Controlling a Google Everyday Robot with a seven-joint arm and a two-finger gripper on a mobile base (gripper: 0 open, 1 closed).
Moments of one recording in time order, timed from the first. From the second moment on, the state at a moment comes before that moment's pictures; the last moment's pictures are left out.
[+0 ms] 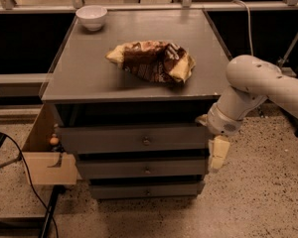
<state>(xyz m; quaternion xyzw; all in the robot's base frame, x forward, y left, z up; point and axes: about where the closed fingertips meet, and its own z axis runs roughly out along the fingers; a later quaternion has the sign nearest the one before) 0.508 -0.170 0.671 -0.68 0.70 0.19 0.05</state>
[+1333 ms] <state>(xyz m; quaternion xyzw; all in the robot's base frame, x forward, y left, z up) 0.500 -0.175 0.676 -0.68 0.70 0.20 0.03</state>
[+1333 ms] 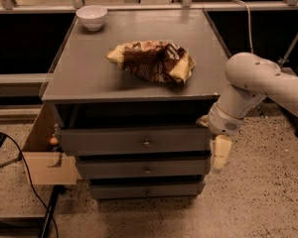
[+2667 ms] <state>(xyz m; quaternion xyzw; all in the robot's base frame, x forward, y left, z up) 0.486 -0.178 0.681 -0.68 0.71 0.21 0.01</state>
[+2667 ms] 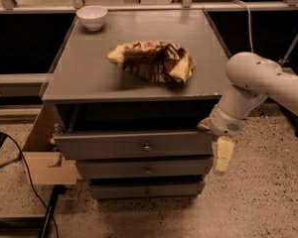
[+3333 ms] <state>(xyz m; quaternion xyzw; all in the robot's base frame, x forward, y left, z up) 0.477 -0.180 0.682 -0.67 0.71 0.21 0.00</state>
